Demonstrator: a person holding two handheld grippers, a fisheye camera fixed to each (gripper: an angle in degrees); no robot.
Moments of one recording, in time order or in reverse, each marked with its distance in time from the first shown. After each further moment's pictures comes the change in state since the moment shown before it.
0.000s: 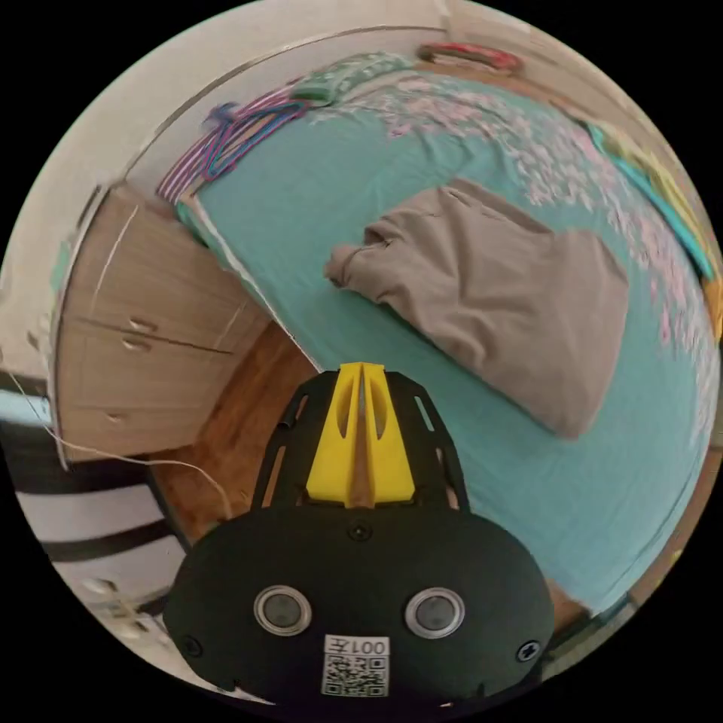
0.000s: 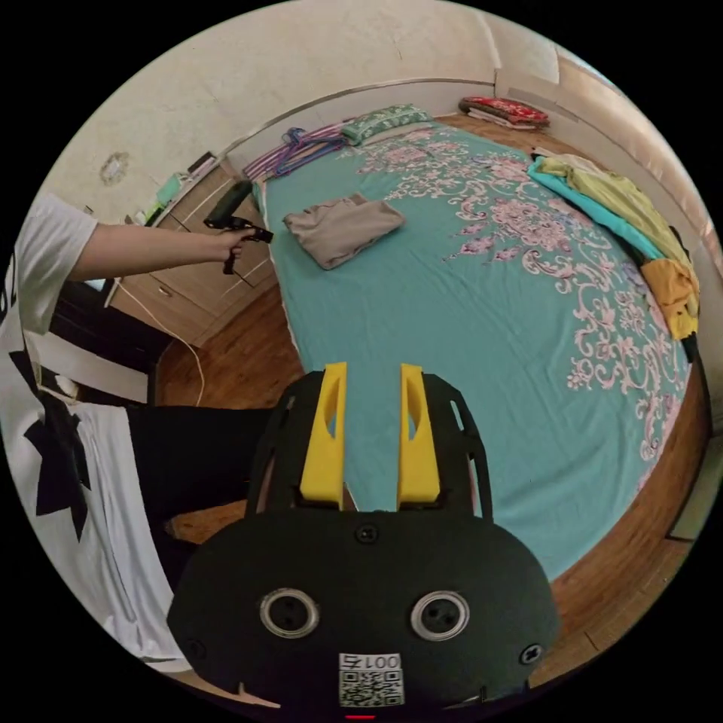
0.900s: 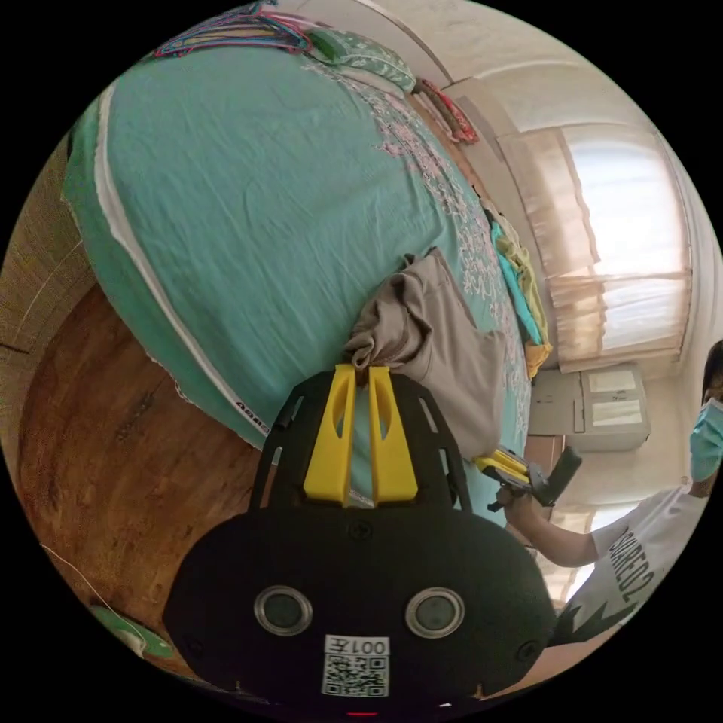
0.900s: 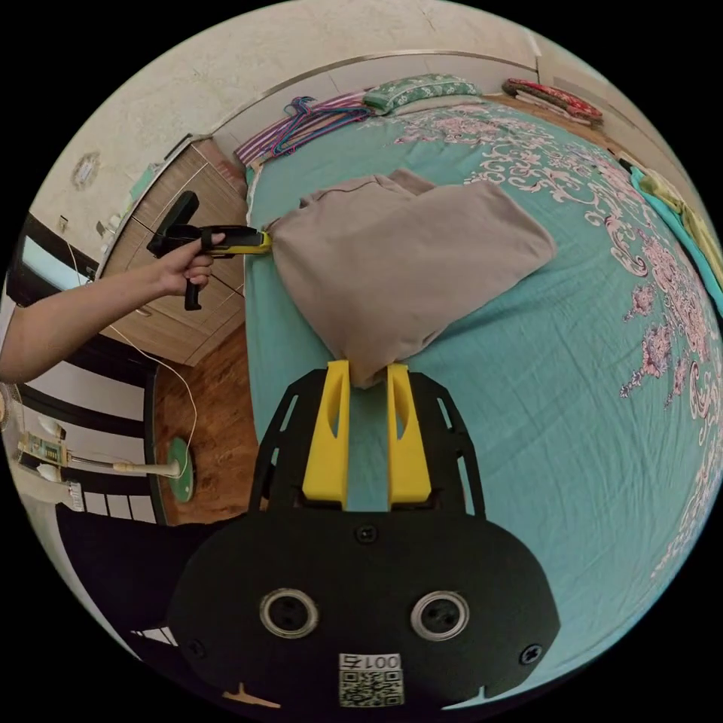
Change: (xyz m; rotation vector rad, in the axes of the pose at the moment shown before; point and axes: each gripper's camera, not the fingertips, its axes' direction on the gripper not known) left arm -0.146 -0.064 0.110 -0.053 0.881 -0.035; right arm -0.039 -0.183 0.305 -0.045 0.021 -0.007
